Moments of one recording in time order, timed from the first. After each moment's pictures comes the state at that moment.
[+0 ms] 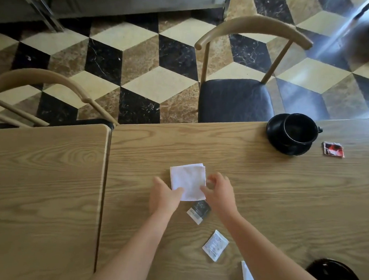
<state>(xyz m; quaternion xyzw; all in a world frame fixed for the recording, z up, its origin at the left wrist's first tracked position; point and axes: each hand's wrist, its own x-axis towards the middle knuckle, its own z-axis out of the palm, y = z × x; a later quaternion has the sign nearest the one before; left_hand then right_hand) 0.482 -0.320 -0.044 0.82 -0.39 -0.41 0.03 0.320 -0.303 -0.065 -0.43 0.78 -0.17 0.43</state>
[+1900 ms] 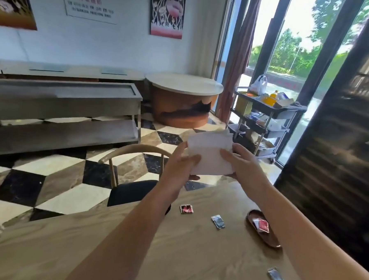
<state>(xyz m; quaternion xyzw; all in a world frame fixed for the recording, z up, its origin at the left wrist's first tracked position) 0.125 -0.225 0.326 0.33 -0.57 -0.62 0.42 -0.039 -0.145 0.359 -0.42 0.59 -0.60 0.34</state>
